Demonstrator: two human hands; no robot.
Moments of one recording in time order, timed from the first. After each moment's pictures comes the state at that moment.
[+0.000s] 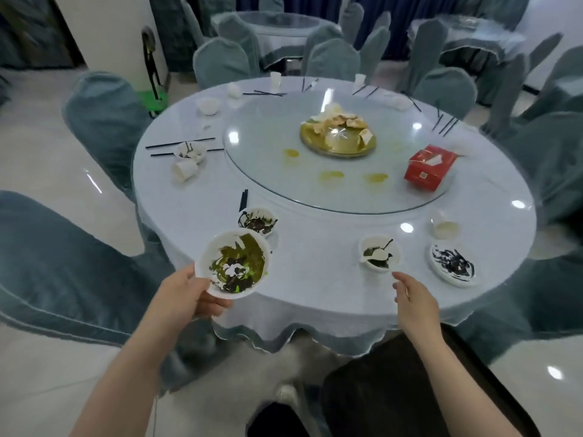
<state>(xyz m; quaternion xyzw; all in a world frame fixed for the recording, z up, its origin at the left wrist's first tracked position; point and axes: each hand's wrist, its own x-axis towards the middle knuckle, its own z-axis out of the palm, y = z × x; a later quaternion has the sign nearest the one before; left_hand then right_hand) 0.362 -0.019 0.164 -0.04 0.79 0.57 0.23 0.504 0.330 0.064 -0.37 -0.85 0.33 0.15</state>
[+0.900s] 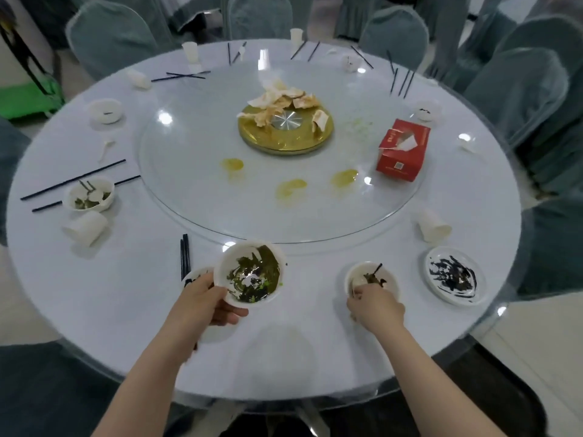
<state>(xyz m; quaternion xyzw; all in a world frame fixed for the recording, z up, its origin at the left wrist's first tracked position) 0.176 0.147 0.126 0.06 0.77 0.51 0.38 0.345 0.392 0.042 -0.49 -0.83 0.22 -0.14</state>
